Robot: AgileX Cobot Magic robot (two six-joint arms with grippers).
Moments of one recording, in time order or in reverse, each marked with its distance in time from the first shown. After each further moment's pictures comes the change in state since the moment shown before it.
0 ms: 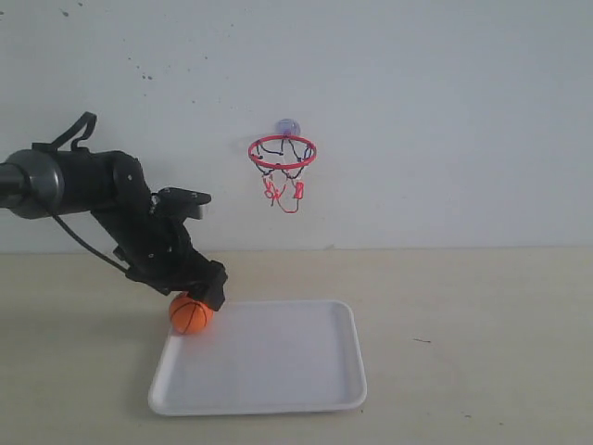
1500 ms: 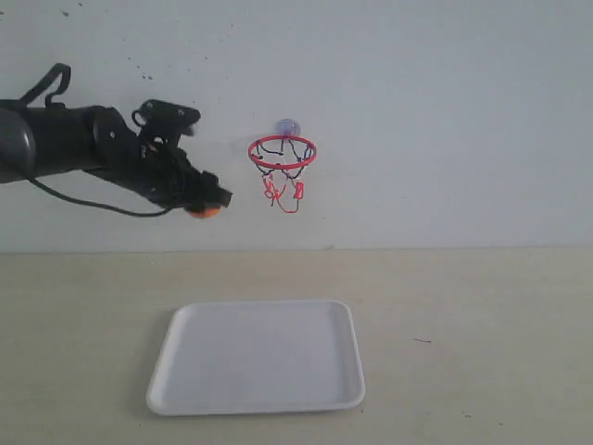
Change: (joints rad) left arm -0.005 -0.106 -0.010 0.001 -0.375 0.023; right arm 0.000 0.000 0.000 0.000 0.000 0.000
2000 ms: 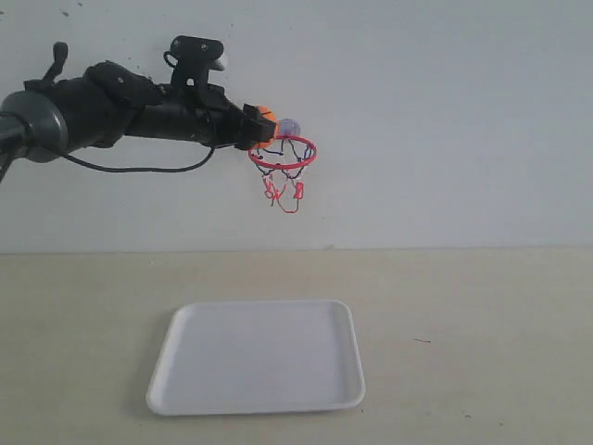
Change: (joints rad) left arm -0.013 0.139 -0.358 -0.633 0.031 0.560; right arm 0.000 0.000 0.000 0.000 0.000 0.000
